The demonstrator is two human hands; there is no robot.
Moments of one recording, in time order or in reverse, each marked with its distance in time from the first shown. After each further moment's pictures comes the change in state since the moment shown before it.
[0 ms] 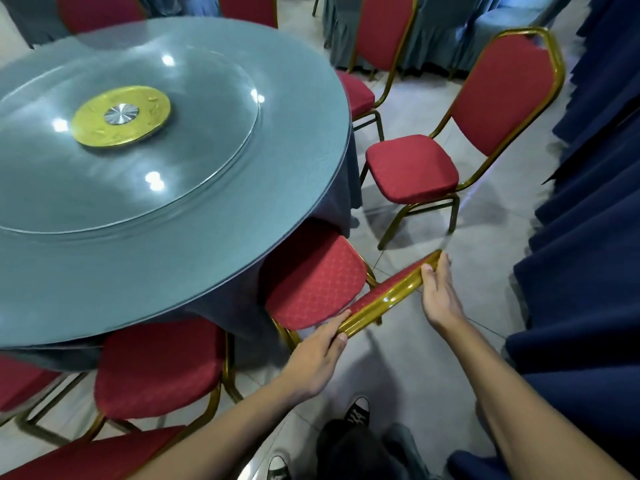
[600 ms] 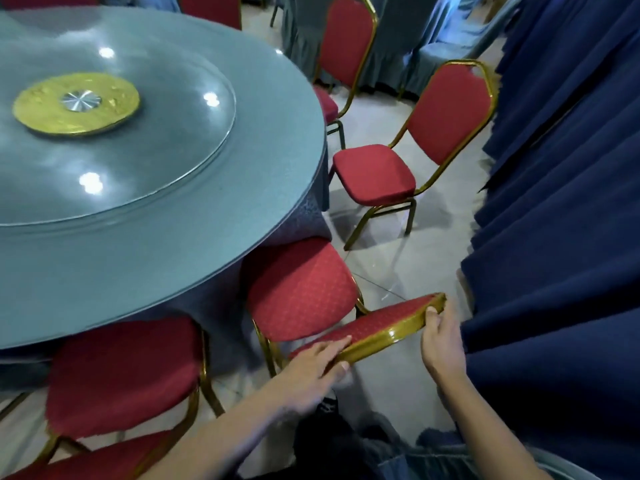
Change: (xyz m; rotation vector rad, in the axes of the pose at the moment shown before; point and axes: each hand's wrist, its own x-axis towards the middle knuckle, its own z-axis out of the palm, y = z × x) left_hand -0.058 -0.032 -0.012 0.160 -0.252 0.198; right_hand -0.126 0.034 0.022 -0.104 0.345 0.147
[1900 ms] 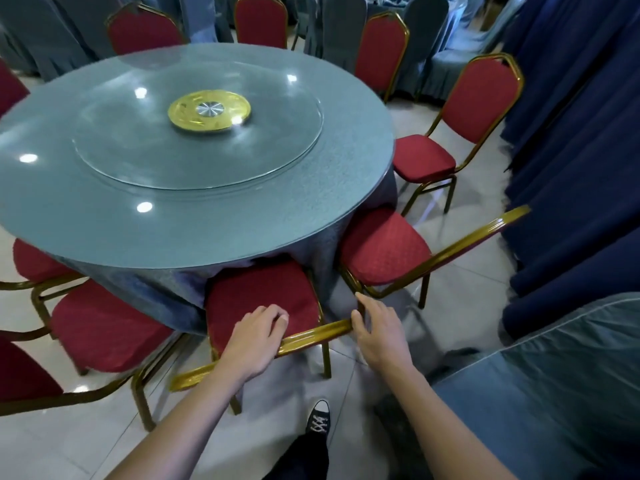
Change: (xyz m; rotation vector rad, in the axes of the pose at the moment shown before) left_hand -0.418 -0.239 -0.112 0.204 0.414 -0.188; right_hand -0.465 -0.134 0.209 -0.141 -0.207 -0.405
